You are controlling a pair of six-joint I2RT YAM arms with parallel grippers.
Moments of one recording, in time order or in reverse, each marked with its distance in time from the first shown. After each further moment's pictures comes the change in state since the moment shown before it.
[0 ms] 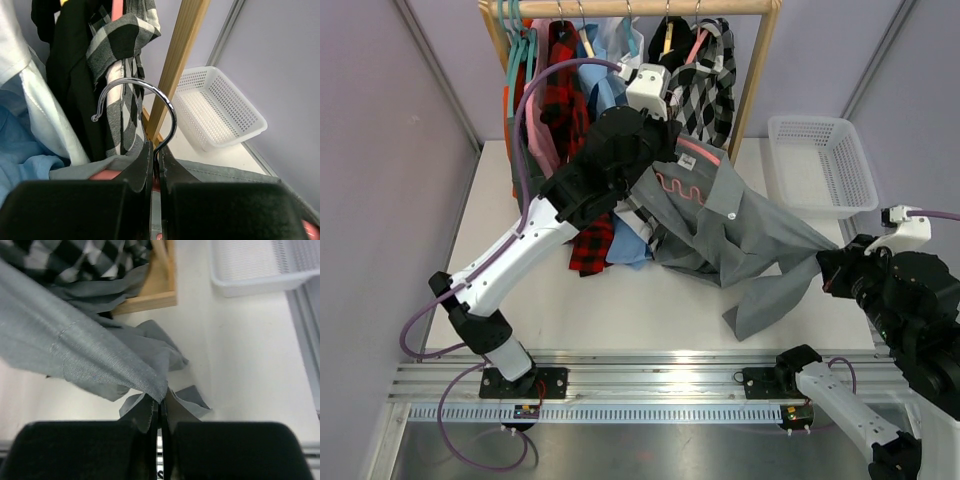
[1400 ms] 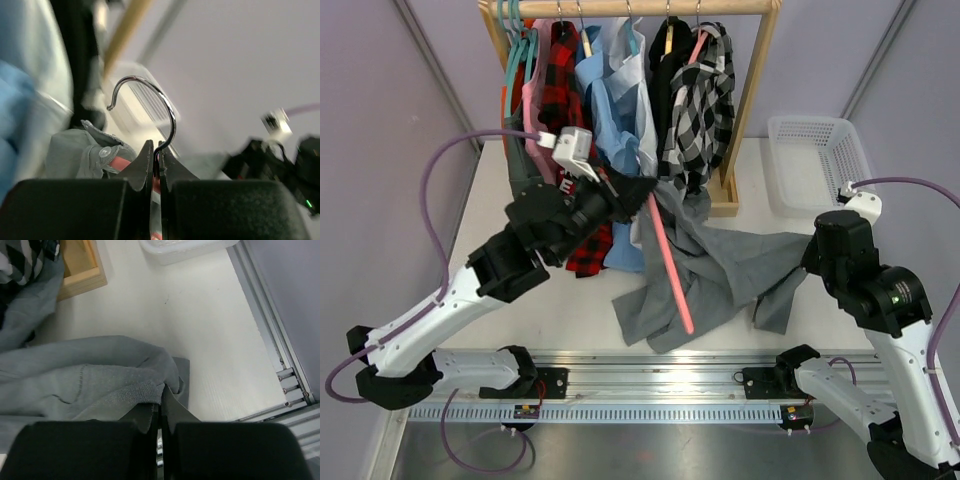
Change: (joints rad) left arm -0.124 -0.536 -0.544 0.152 0.025 -0.319; right arm 0.004 0.163 -0.204 0.023 0.336 0.126
